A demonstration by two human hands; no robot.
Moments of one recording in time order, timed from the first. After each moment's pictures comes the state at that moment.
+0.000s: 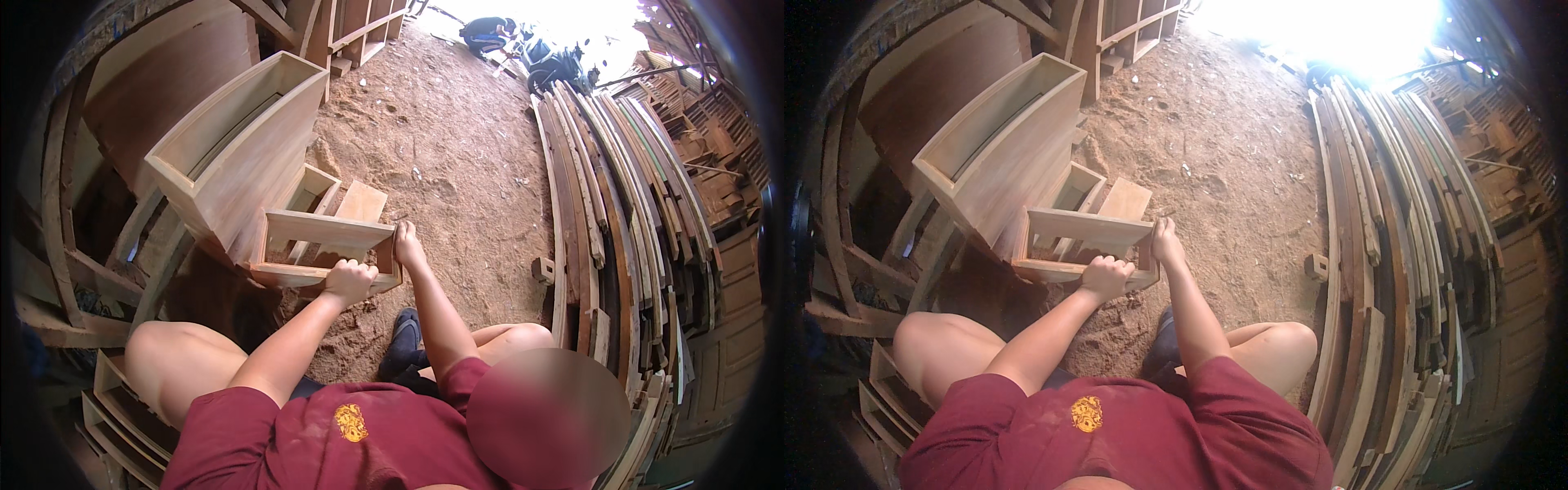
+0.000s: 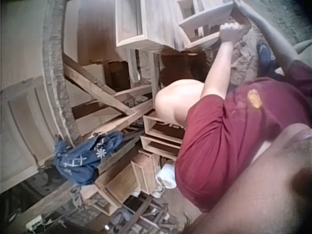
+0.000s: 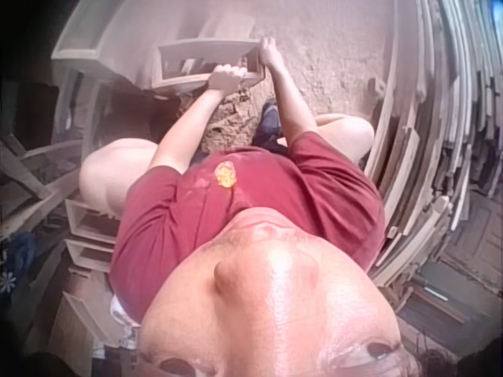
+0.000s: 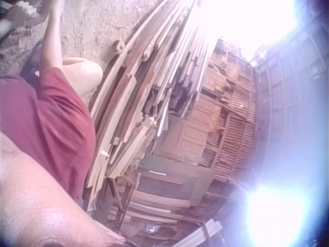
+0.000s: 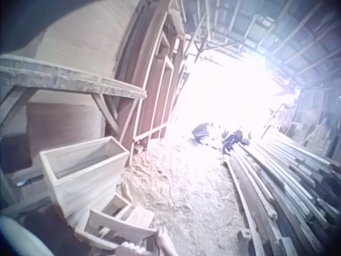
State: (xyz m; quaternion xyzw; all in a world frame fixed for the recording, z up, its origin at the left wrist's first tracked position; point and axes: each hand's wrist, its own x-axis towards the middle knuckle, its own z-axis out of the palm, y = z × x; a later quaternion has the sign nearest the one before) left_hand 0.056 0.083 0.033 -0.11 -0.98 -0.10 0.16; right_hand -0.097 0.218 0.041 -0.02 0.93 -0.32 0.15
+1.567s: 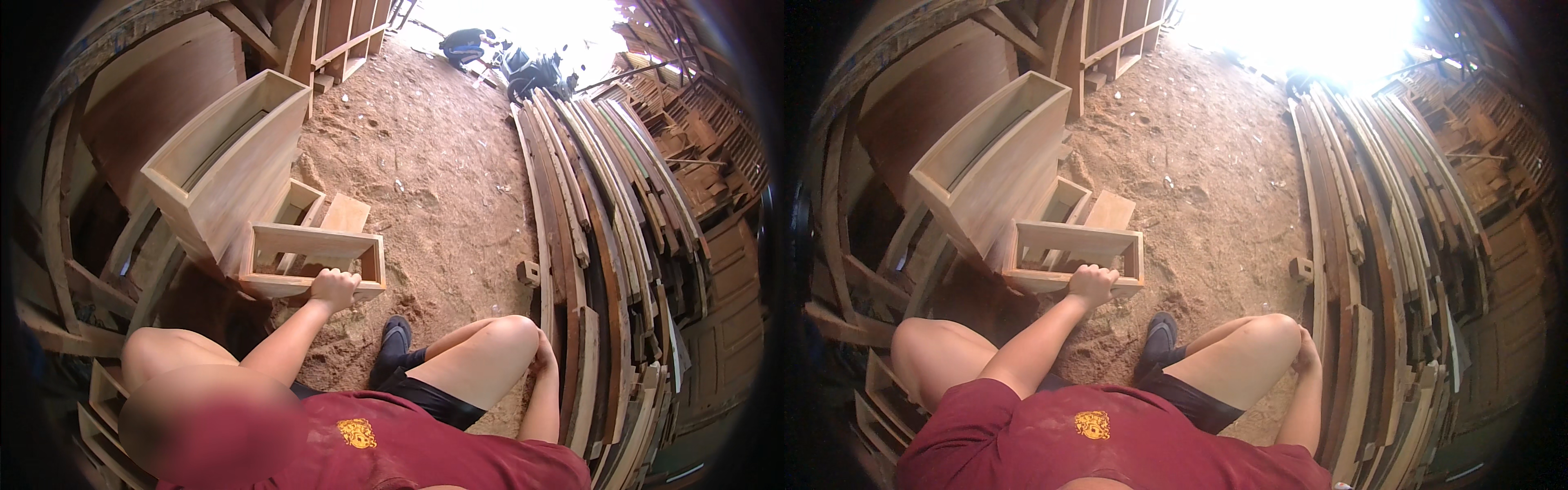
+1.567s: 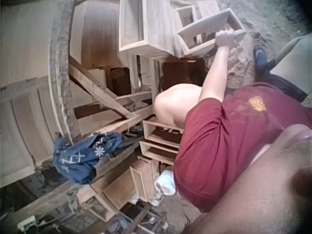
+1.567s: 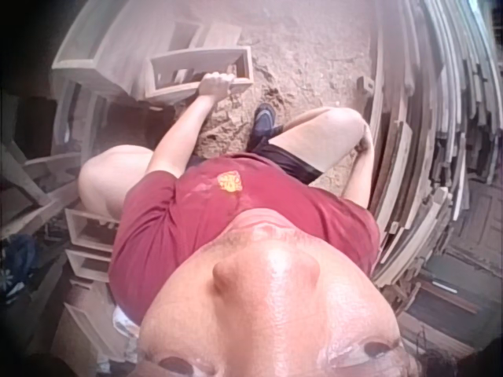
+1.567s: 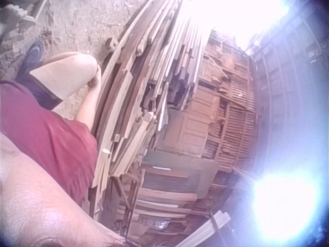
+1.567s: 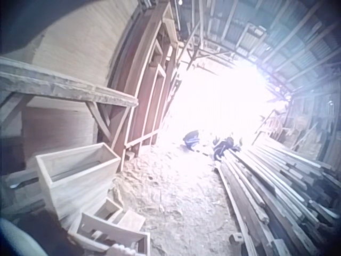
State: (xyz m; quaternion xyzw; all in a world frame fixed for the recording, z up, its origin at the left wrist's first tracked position) left_hand 0.057 0.083 0.030 -0.09 -0.98 -0.10 0.12; right_hand 0.049 0.594 0.198 0.27 0.69 -0.65 0.16
